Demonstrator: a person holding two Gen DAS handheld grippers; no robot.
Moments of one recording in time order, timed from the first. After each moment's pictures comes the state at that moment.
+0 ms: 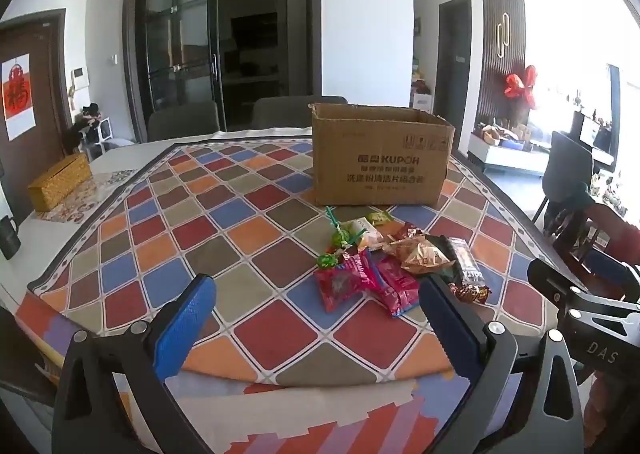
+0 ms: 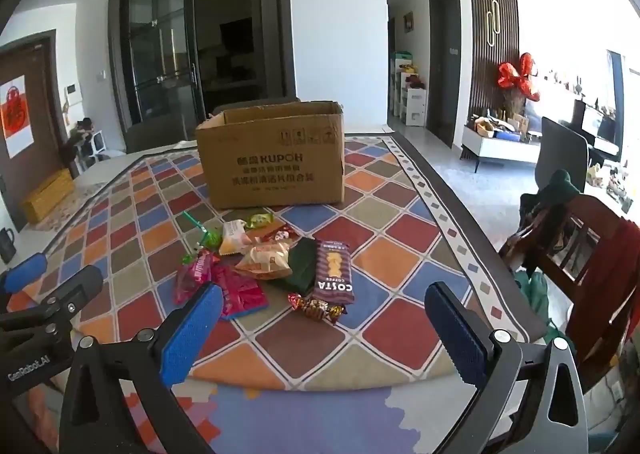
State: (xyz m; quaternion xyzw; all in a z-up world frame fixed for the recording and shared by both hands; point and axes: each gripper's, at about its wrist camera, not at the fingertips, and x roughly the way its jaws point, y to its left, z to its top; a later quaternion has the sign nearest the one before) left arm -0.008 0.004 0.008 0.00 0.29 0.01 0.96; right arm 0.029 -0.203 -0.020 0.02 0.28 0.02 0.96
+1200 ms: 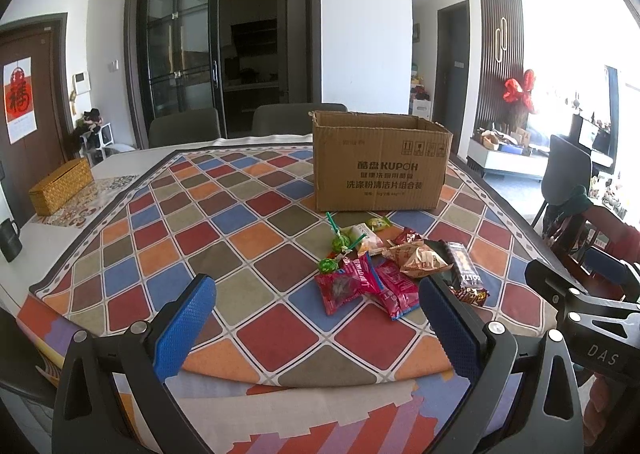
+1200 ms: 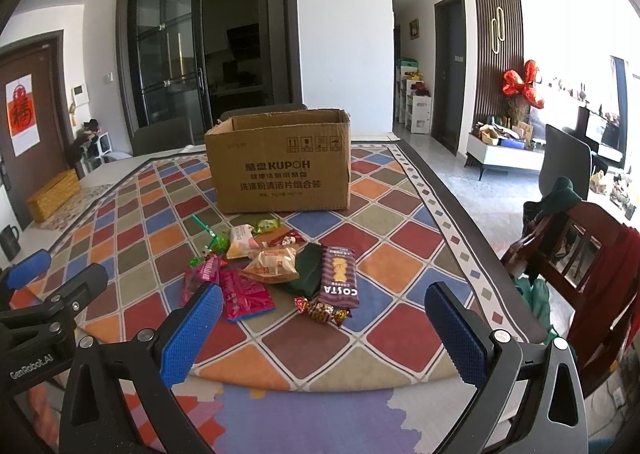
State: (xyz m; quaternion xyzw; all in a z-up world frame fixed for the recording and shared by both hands) left arm -0.010 0.003 0.013 0.00 0.28 0.01 0.96; right arm 0.024 -0.198 -0.011 0.02 0.27 0.02 0.96
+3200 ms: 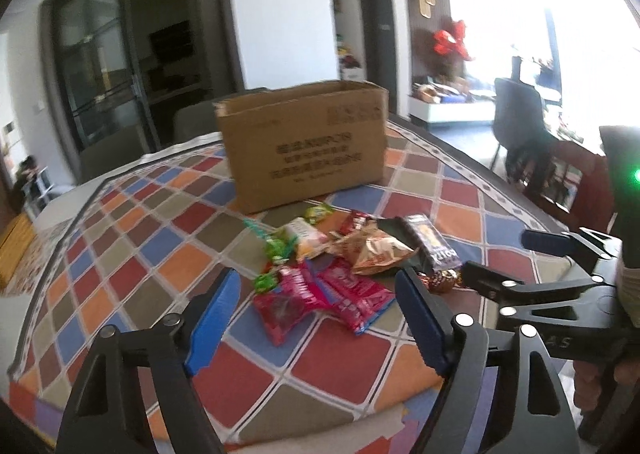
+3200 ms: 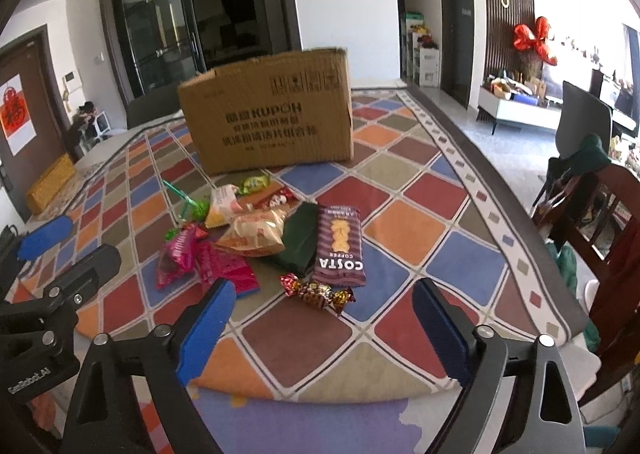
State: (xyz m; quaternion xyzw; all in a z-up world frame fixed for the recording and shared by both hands) left arm 0.057 -0.040 -0.016 0.09 0.31 -0.12 0.94; right arm 0.081 -0.209 -0.063 0.04 0.36 0.04 0.93
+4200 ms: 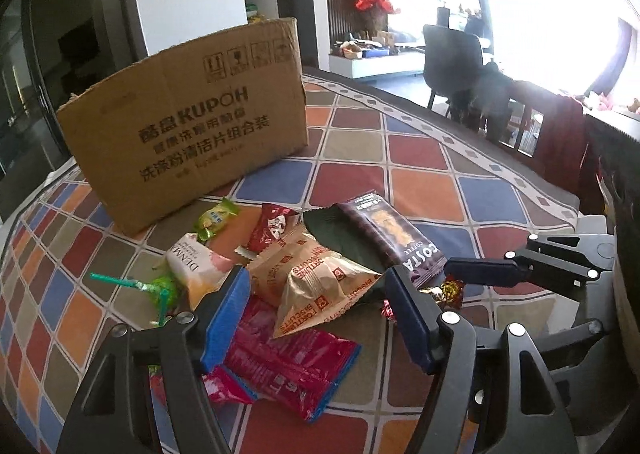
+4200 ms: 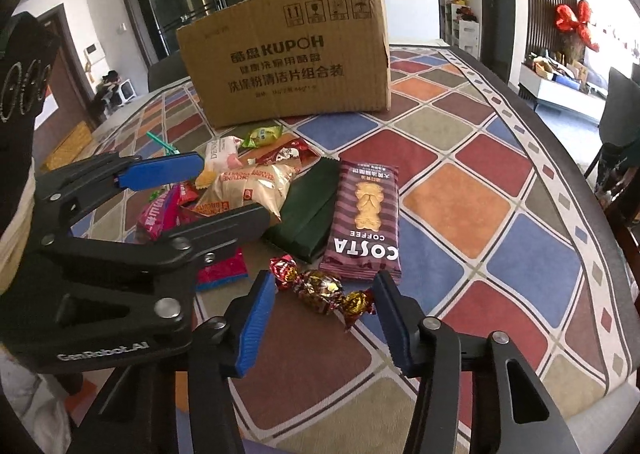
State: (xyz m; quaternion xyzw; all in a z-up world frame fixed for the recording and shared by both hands) left arm 0.139 -0.098 -0.075 0.14 0.36 -0.25 0.89; right arm 0.124 -0.209 -0.116 0.04 0.41 0.11 0.90
